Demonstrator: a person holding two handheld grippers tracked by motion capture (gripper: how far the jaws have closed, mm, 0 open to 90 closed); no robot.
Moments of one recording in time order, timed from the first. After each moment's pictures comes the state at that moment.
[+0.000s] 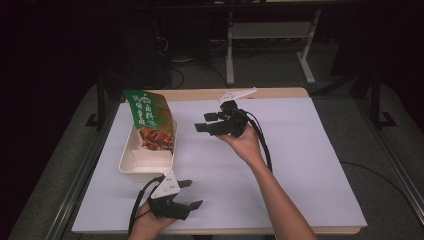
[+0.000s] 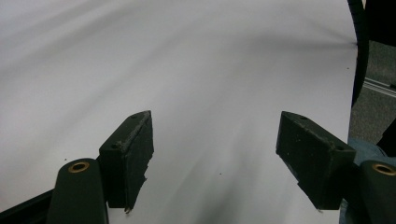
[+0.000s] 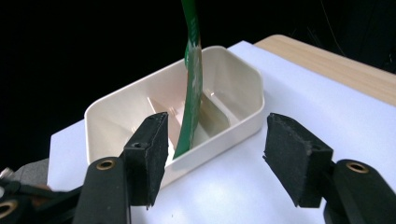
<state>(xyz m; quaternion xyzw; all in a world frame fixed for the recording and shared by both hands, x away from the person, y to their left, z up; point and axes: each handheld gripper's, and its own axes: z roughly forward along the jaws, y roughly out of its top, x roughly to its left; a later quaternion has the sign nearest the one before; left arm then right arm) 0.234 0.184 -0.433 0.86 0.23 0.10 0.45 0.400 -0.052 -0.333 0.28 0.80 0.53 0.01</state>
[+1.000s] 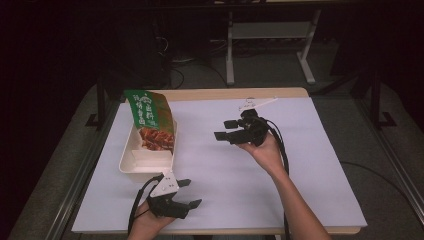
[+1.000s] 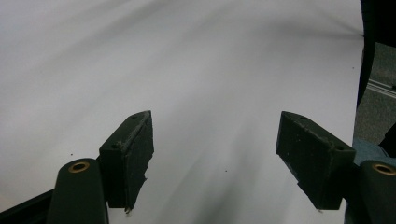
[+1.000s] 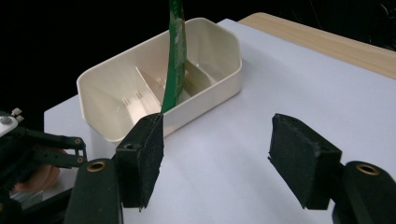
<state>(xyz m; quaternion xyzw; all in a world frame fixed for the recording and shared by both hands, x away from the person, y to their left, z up) 0.236 0.187 -0.433 0.85 0.24 0.10 0.45 0.379 -0.100 -0.344 0.30 0.80 0.51 0.02</state>
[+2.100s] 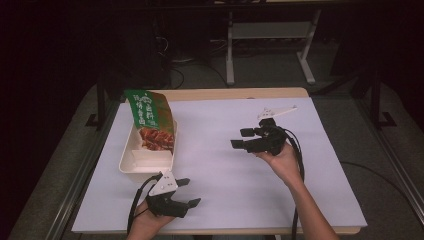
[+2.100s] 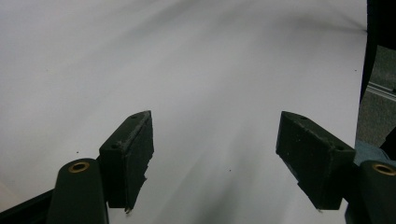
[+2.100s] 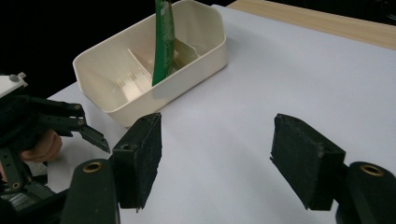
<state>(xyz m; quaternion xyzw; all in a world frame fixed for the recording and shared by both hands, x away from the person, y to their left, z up) 0.237 0.189 -0.432 0.85 0.24 0.10 0.45 0.361 -0.143 -0.359 0.33 0.80 0.51 0.01</state>
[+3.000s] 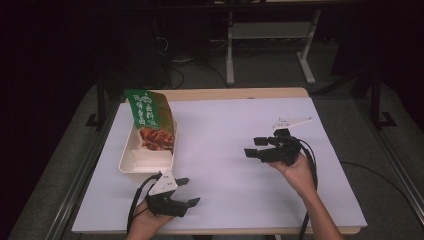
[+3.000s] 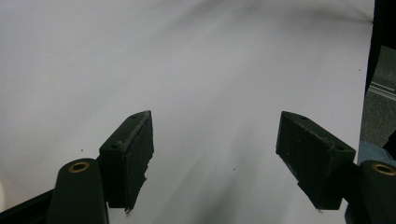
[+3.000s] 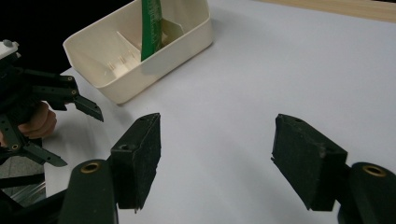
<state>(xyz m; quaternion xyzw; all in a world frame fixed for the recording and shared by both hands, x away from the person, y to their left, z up) 0.239 0.190 -0.433 0.85 0.24 0.10 0.45 0.340 -0.178 -0.377 0.35 0.79 0.50 0.02</state>
